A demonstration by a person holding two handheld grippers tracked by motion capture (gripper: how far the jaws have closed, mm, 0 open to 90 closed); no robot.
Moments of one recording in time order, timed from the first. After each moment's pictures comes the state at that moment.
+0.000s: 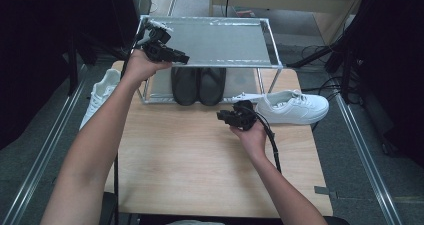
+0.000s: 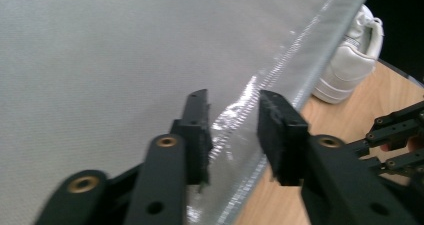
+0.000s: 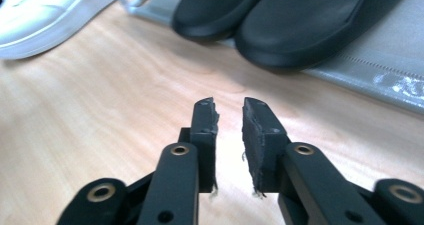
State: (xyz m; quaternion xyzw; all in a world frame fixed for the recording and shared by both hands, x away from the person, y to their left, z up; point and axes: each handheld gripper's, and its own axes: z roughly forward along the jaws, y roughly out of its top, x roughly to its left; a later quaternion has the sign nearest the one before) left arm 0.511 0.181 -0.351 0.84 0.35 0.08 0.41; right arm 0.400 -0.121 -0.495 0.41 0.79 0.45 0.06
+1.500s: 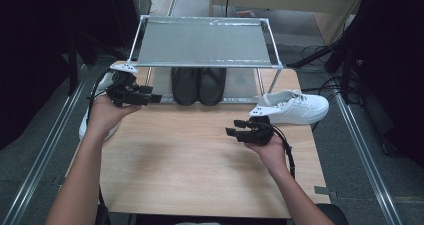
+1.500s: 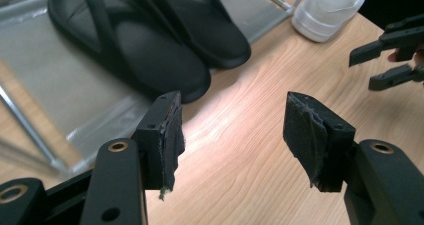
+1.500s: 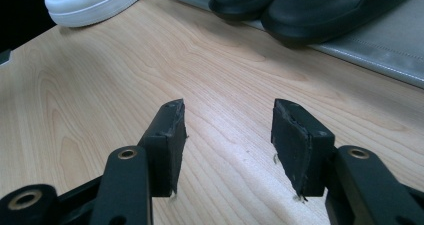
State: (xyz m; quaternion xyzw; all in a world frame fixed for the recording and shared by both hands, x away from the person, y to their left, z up) left arm 0.381 0.249 -0.396 0.81 0.41 0.08 0.42; right arm 0.357 -0.166 -0.490 0.35 0.81 0.47 0.05
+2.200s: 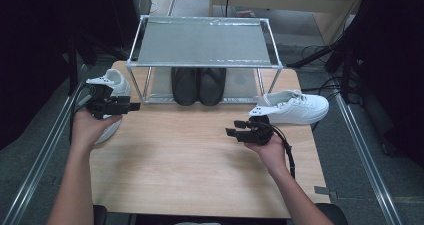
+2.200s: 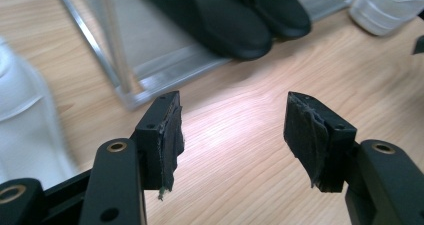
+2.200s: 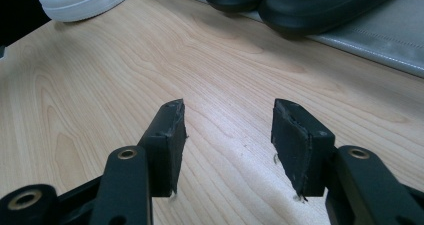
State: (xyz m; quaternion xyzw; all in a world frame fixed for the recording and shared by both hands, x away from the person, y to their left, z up) left arm 0.364 0.310 -0.434 0.77 0.48 0.11 0.41; right arm 0.360 -0.166 -0.494 0.35 0.81 0.47 0.05
